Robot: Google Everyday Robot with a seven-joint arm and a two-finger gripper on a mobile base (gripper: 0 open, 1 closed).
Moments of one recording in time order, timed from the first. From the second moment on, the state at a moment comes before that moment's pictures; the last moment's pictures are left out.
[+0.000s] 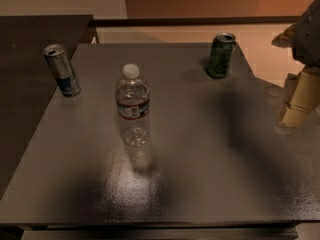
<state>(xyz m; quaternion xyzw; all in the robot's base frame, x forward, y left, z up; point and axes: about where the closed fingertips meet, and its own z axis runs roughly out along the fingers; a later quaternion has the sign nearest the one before) 0.438 -0.217 0.976 -0.60 0.78 -0.03 0.16</state>
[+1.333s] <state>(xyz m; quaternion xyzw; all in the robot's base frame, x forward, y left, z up) 0.540 -0.213 0.946 -0.53 0.82 0.04 0.23</state>
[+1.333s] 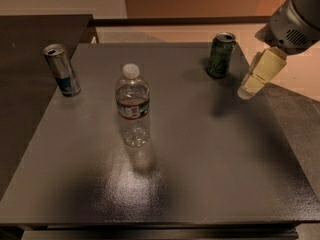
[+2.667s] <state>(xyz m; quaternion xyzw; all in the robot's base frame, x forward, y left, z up) 0.664 -0.218 0.913 -0.39 0.86 0.10 0.31</state>
